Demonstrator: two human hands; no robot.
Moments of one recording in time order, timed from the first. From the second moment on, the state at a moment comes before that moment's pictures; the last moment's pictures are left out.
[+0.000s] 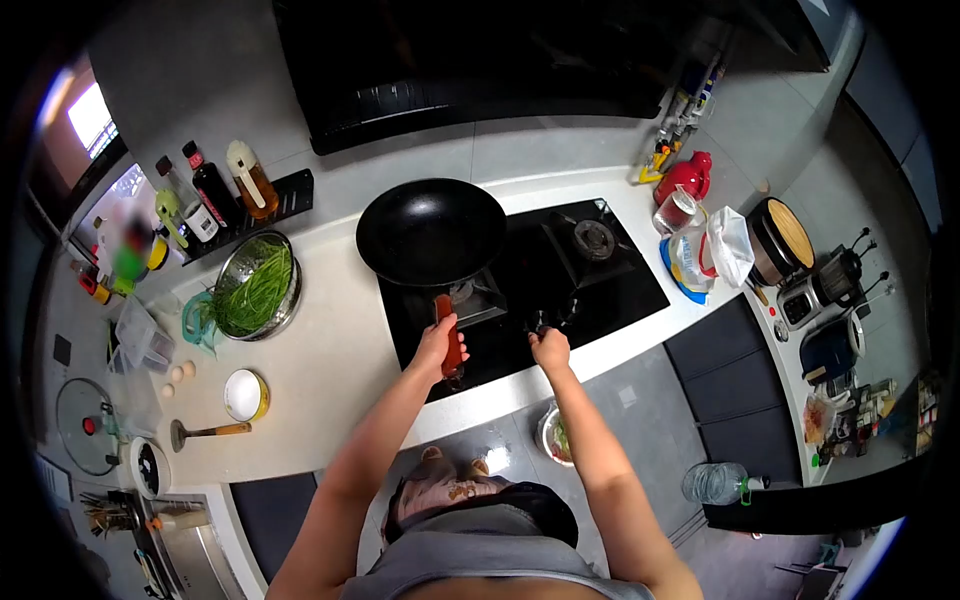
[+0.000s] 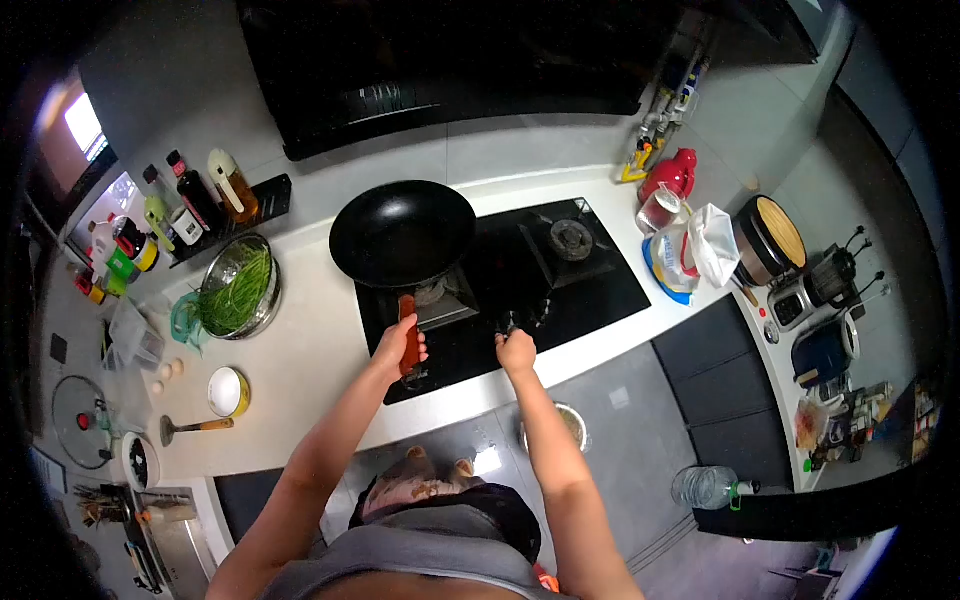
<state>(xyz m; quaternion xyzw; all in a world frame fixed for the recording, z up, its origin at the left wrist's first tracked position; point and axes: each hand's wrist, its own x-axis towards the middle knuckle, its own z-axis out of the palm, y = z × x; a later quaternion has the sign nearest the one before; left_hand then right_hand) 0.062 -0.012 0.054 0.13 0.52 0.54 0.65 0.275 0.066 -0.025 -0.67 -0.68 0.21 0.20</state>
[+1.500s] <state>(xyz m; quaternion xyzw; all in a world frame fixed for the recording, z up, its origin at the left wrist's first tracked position) 0.096 -0.002 0.073 0.06 0.51 0.58 0.63 0.271 0.187 -0.023 -0.30 -0.92 0.06 -0.24</state>
